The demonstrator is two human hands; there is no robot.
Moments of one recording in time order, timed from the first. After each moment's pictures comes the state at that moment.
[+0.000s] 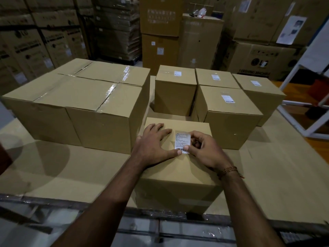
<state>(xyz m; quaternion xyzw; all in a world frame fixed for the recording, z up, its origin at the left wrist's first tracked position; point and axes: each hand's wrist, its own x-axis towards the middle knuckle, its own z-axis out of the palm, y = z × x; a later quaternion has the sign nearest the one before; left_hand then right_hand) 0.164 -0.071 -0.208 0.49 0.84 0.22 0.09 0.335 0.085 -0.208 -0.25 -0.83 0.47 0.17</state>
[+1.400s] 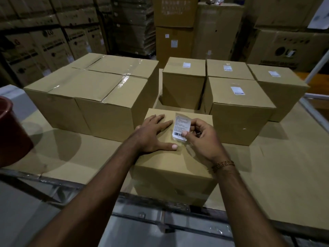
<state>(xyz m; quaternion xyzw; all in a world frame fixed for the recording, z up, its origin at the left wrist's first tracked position) 0.163 -0.070 -0.198 0.50 0.84 0.16 0.17 0.340 0.074 -0.199 -0.22 -0.75 0.57 0.24</state>
